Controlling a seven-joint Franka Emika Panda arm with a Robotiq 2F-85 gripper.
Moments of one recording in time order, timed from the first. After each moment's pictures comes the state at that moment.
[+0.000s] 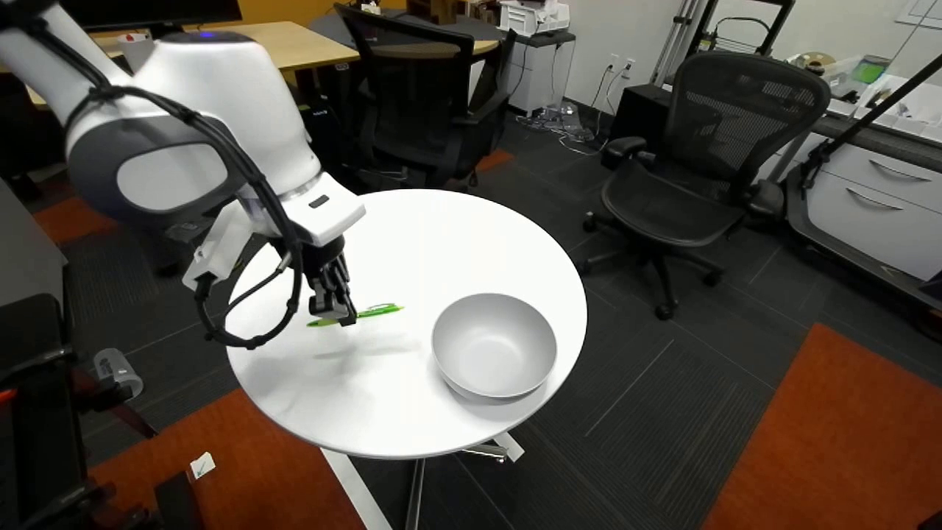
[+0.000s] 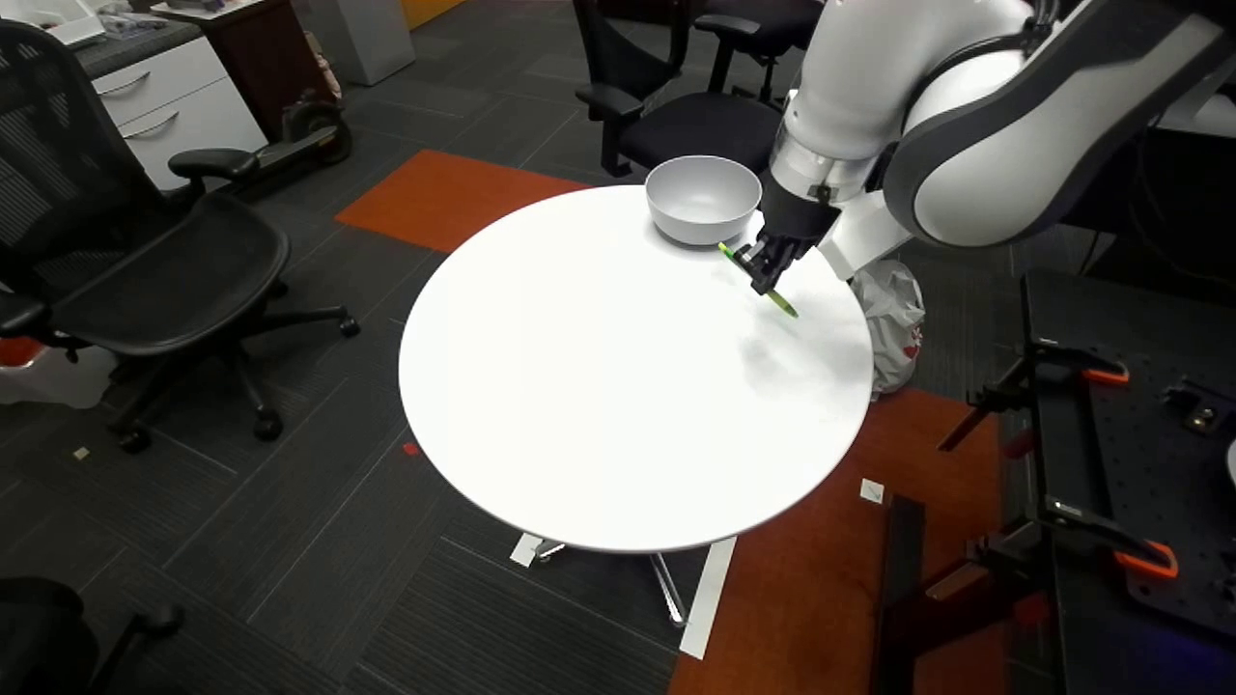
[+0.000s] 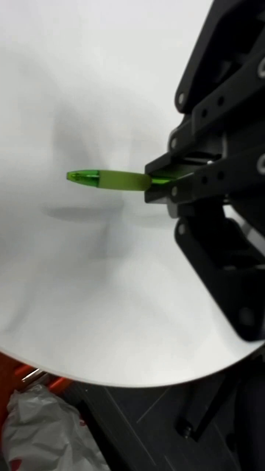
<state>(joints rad) 0.25 0.36 -0.37 -2.46 -0.05 2.96 0.50</state>
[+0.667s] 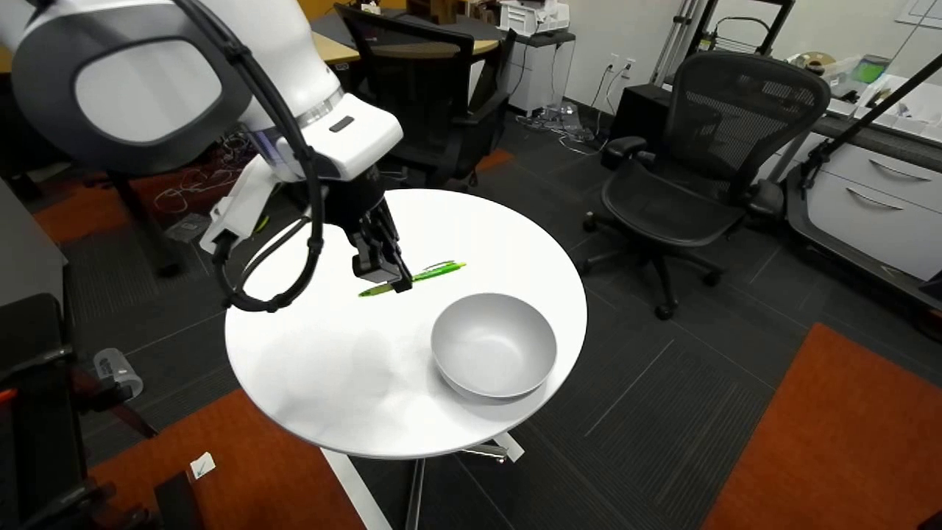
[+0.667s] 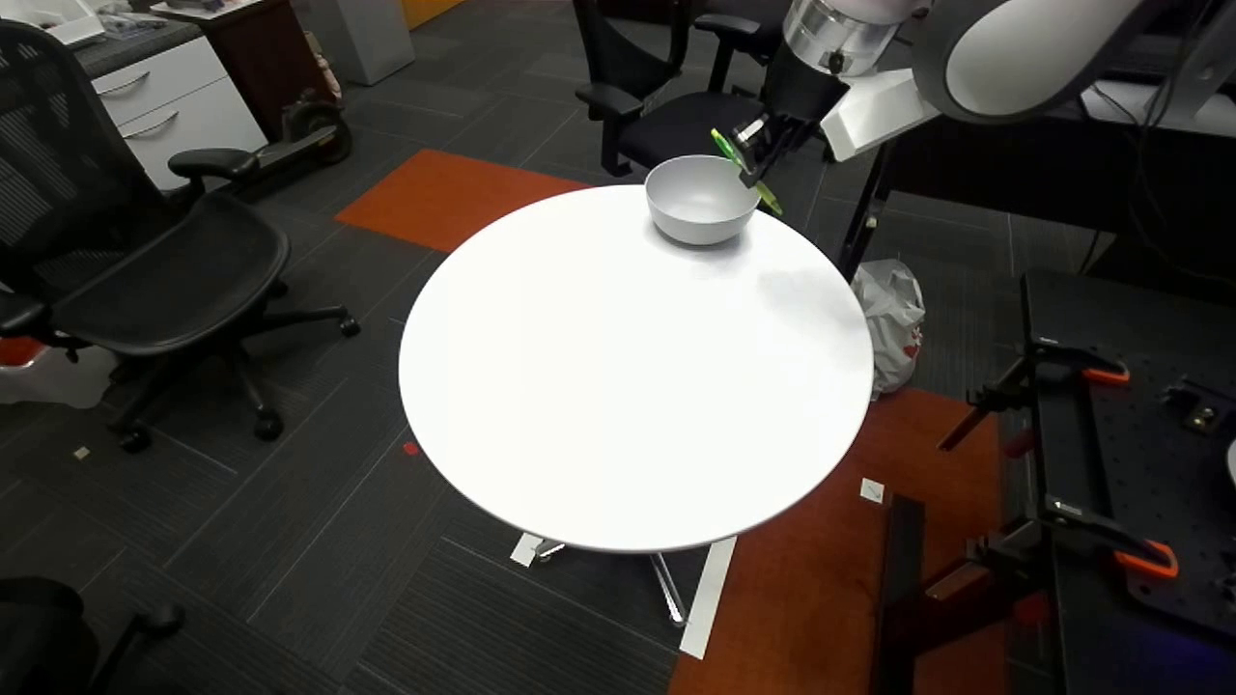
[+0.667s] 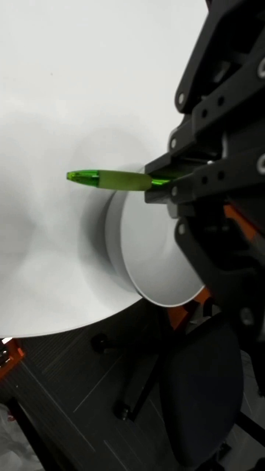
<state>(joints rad) 0.35 0.22 -0.60 -2.42 -0.21 2.96 0.56</state>
